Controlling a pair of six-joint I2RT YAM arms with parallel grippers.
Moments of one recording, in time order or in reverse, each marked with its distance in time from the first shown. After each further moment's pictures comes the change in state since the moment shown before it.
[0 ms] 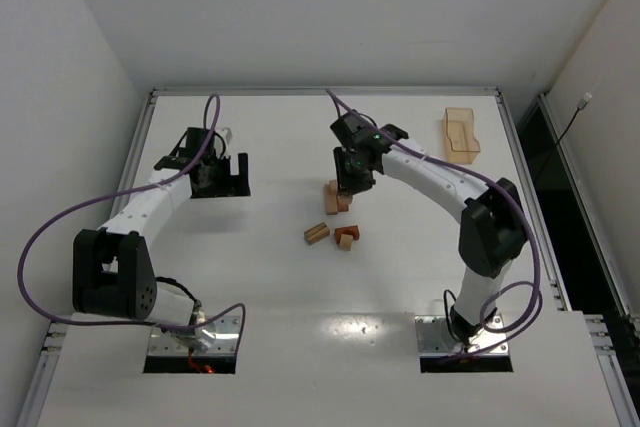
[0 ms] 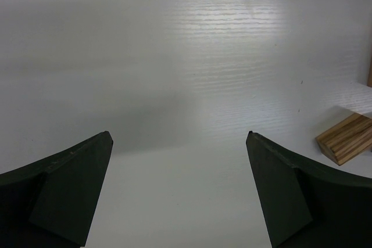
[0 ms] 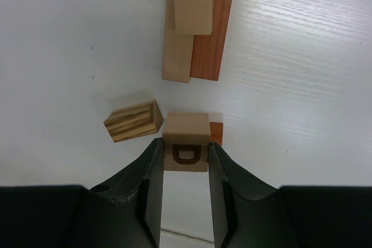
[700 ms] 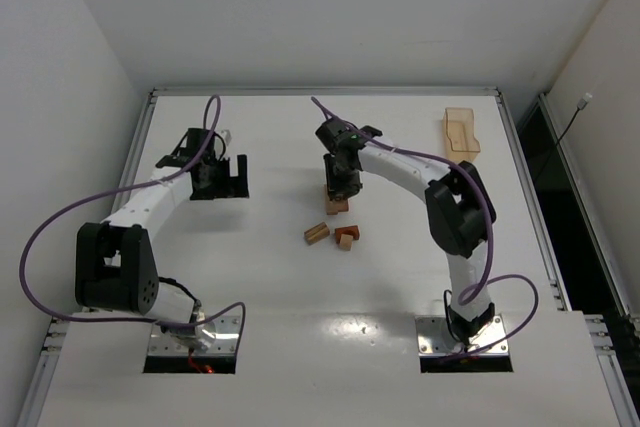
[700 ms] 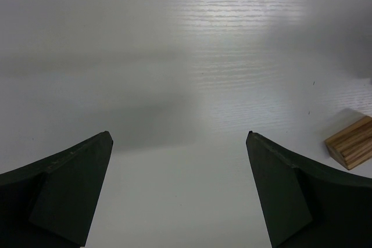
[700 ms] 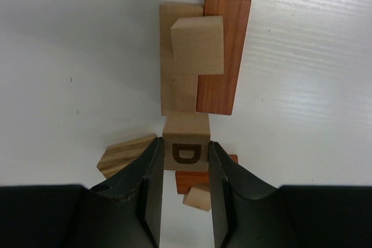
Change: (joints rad) left arm 0.011 0.032 0.000 -0.001 -0.008 0.000; right arm 0.009 0.238 0.097 0.009 -0.004 0.077
